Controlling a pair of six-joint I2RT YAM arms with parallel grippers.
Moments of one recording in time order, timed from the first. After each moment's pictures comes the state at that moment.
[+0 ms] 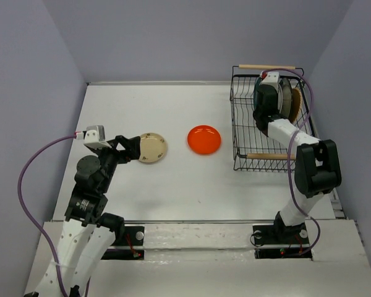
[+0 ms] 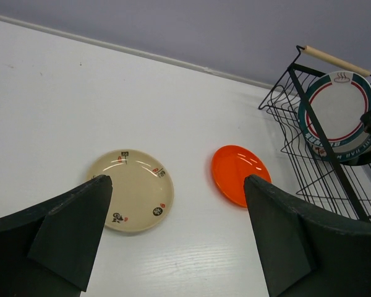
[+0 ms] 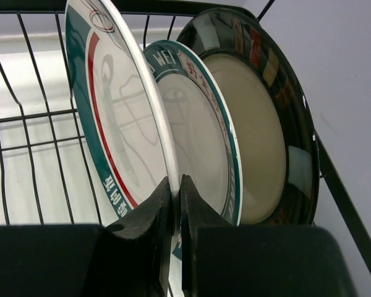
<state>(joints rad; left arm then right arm) -0.30 0.47 0.63 -0.22 -0.10 -0.41 0.20 1.73 1.20 0.21 0.70 -0.13</state>
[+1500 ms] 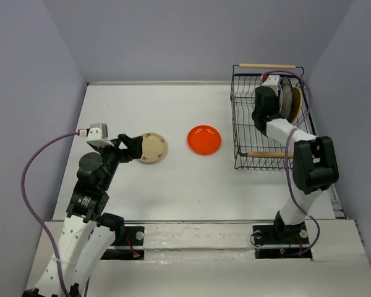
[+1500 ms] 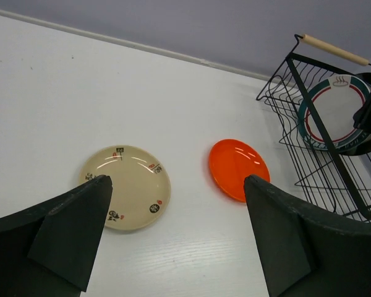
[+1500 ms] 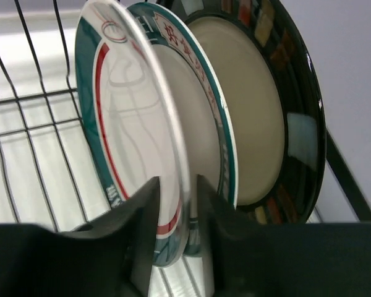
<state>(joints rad) -0.30 0.49 0.63 -0.21 -0.08 -0.41 0.19 1.77 1.20 0.20 0.77 -0.09</state>
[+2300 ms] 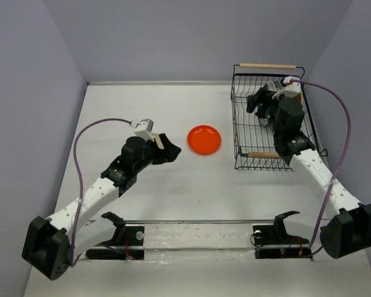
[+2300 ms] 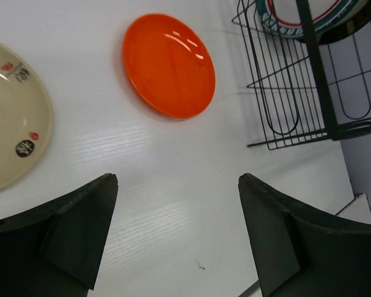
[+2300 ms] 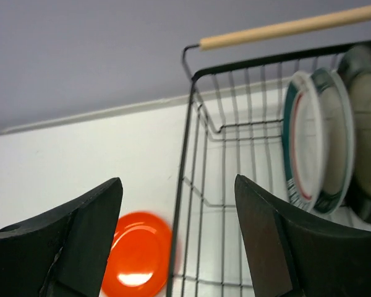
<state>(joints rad) -0.49 0.92 0.58 0.00 0.09 -0.64 0.26 1.20 1.04 0.10 0.24 0.28</state>
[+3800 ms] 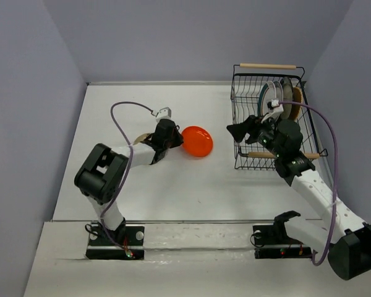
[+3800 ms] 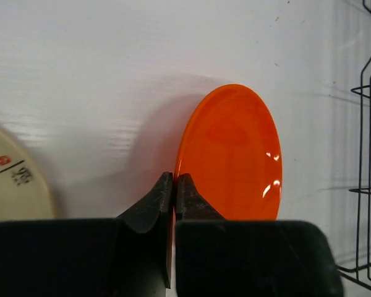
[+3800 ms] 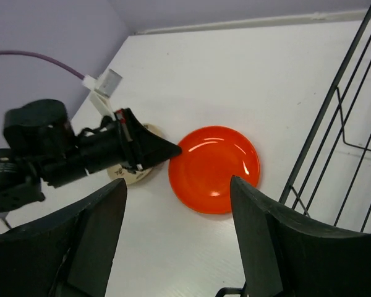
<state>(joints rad) -0.56 1.82 0.93 0.32 -0.14 -0.71 0.33 0.95 0.74 0.14 -0.27 0.45</state>
